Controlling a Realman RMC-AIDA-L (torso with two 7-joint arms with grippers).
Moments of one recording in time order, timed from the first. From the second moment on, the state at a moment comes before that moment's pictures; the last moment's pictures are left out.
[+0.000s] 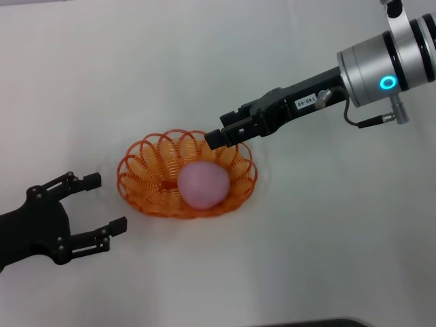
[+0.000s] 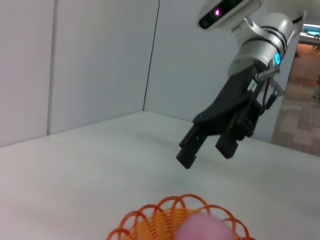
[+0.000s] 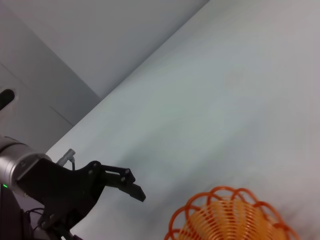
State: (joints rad) left arm -0.20 -2.17 0.61 0.76 2.02 1.74 -1.07; right arm 0.71 2.09 -0.99 -0.76 -2.11 -1.55 2.06
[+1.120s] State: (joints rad) left arm -0.19 -2.16 0.57 0.69 2.04 1.79 -1.06; right arm 0.23 2.07 -0.72 -0.70 -1.95 -1.72 1.15
